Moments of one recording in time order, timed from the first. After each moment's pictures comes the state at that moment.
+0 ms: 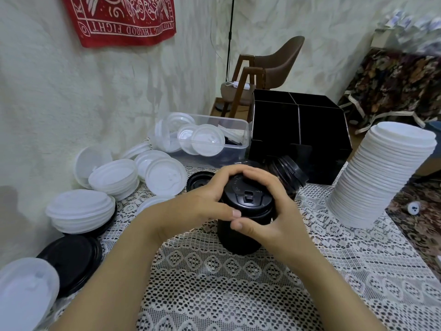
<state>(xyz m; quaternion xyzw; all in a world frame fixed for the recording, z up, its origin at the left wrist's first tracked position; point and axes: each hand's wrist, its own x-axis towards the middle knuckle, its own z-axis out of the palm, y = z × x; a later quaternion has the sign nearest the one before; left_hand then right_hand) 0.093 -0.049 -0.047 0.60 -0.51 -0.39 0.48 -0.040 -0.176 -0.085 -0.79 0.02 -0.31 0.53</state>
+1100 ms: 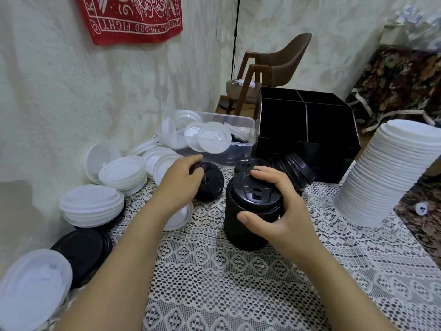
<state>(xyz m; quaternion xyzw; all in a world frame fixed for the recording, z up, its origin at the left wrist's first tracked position) 0.135 -0.057 -0.067 0.83 -0.32 -0.07 0.45 -0.040 -0.173 -0.083 -0.80 0.05 -0.31 0.51</state>
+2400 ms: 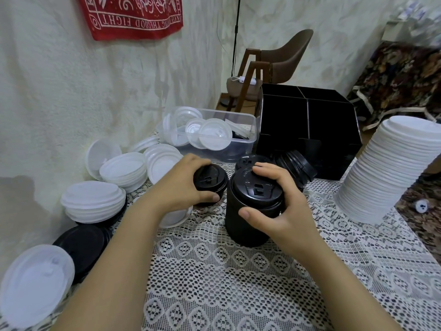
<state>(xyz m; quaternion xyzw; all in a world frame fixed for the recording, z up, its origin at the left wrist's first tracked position) 0.144 -0.046 -0.071 0.84 -0.45 -0.07 0.30 -0.039 -0.174 -0.086 -0.79 0.05 -0.32 0.51</state>
